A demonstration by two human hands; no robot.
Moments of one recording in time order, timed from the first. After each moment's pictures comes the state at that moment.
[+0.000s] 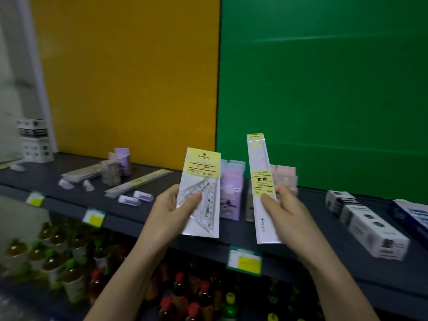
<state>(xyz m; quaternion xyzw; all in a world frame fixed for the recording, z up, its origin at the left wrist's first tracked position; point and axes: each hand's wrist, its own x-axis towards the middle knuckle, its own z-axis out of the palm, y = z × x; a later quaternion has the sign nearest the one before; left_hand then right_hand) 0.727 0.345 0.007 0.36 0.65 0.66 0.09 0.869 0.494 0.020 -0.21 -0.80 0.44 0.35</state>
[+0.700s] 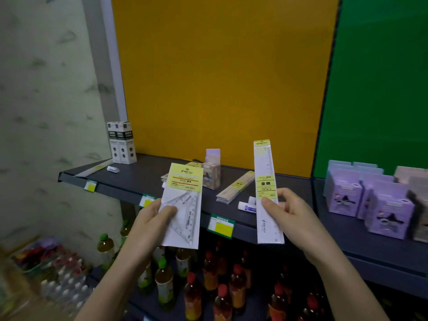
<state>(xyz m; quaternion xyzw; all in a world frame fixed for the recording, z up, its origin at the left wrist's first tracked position) 0.517 0.122 -0.015 0.22 0.74 0.63 0.06 0.652 0.326 0.002 -0.18 -0.81 0.49 0.27</state>
